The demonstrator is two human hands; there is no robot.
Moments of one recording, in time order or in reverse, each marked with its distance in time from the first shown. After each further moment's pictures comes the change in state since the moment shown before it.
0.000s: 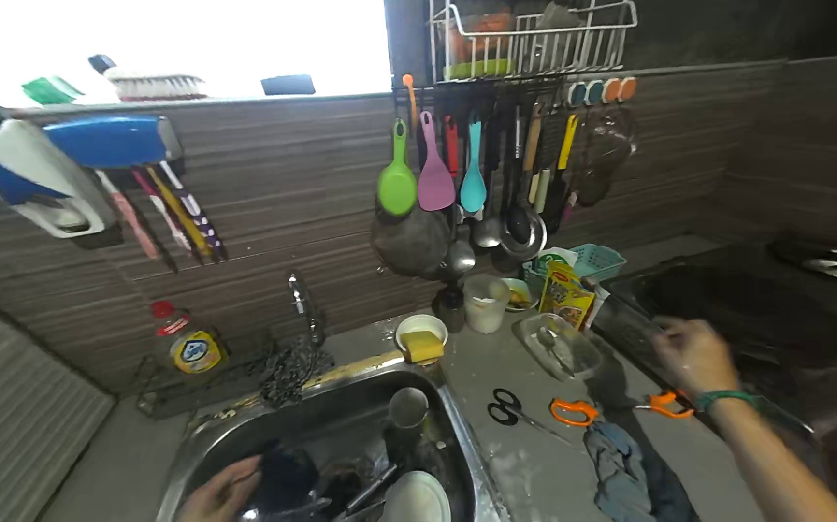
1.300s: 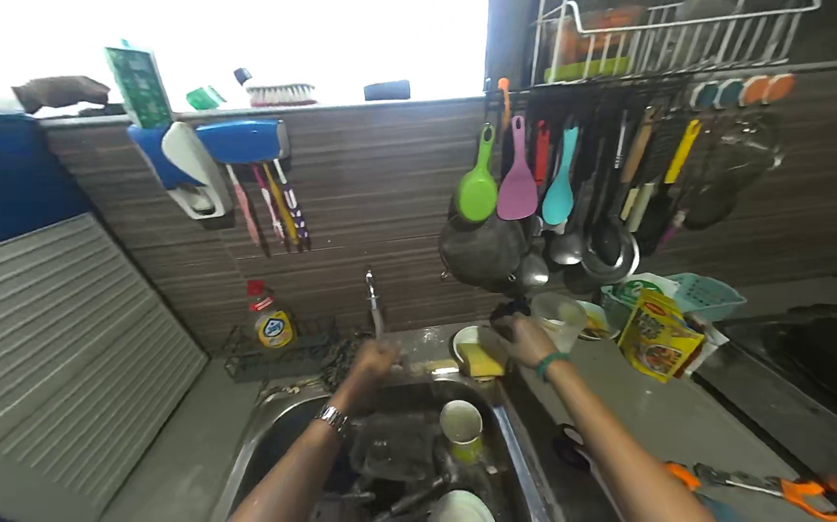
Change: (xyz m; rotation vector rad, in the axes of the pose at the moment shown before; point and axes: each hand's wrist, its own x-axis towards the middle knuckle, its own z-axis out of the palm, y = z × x) left_hand 0.149 0.146 0.053 -0.032 0.003 -0.048; right_hand -0.017 -0.269 0.158 0.066 -0.752 -0.417
